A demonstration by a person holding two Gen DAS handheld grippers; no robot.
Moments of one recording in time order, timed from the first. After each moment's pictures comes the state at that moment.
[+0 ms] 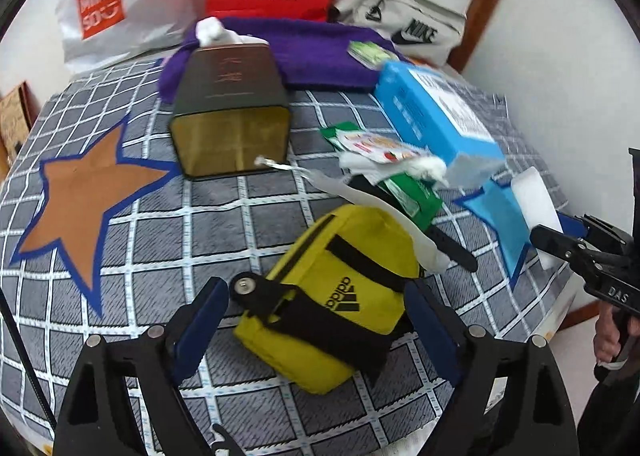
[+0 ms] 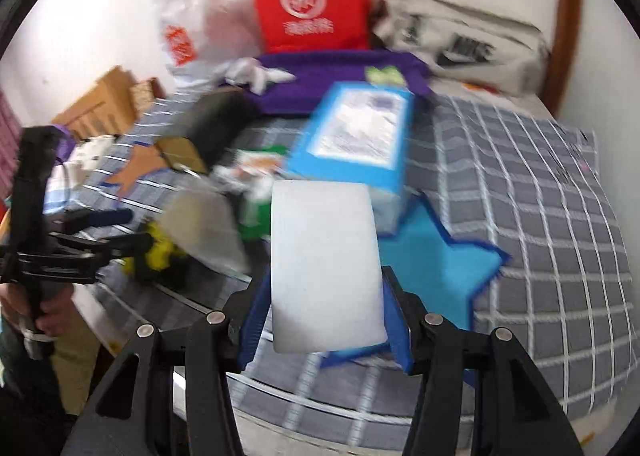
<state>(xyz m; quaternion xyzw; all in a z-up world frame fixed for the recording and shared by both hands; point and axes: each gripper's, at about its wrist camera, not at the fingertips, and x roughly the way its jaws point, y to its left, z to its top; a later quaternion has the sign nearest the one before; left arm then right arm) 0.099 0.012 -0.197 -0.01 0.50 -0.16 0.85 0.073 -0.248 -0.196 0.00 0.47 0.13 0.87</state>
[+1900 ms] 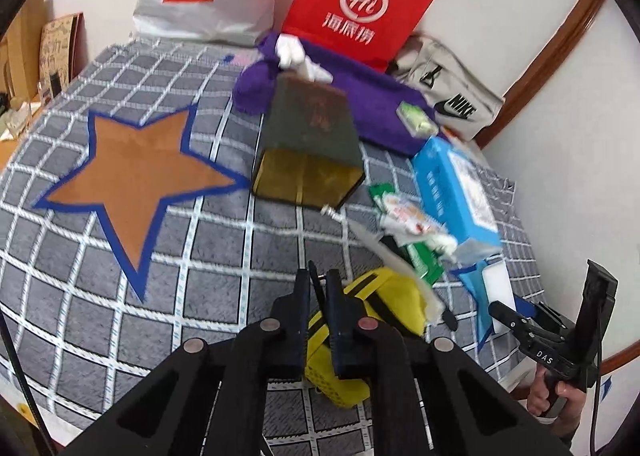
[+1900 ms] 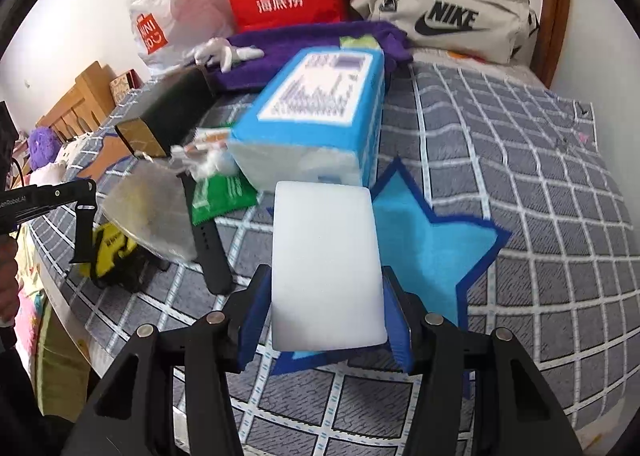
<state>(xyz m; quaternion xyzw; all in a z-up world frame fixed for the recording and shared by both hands) 0.101 0.074 -0.169 -0.17 0.47 -0.11 0.86 0.089 -0.255 -0.209 0.00 0.47 0.13 0.87</state>
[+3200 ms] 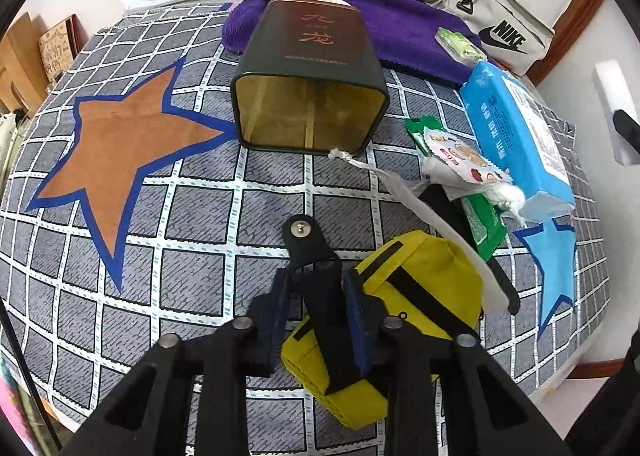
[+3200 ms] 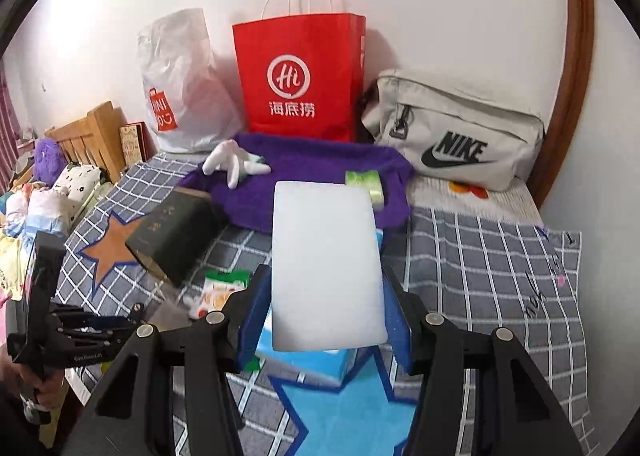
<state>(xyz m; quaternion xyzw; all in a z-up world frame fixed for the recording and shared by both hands) 0.127 0.029 -0.211 -0.07 0.57 -0.04 0.82 0.165 -0.241 -0.115 -0.04 0.37 0.14 0.92</state>
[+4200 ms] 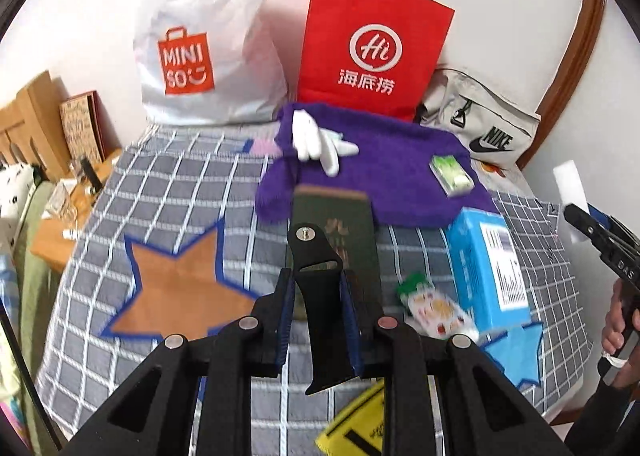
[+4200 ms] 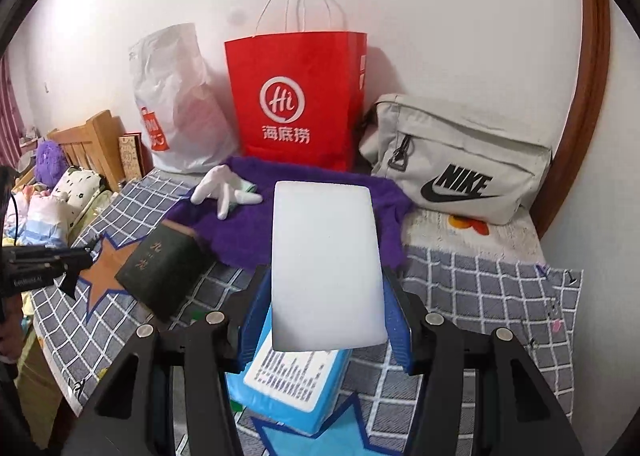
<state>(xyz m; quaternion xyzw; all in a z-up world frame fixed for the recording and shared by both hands) 0.182 0.064 -0.103 -0.07 0.46 -0.03 0.89 0.211 -0.249 -0.089 -0.04 0.36 0.14 0.92</state>
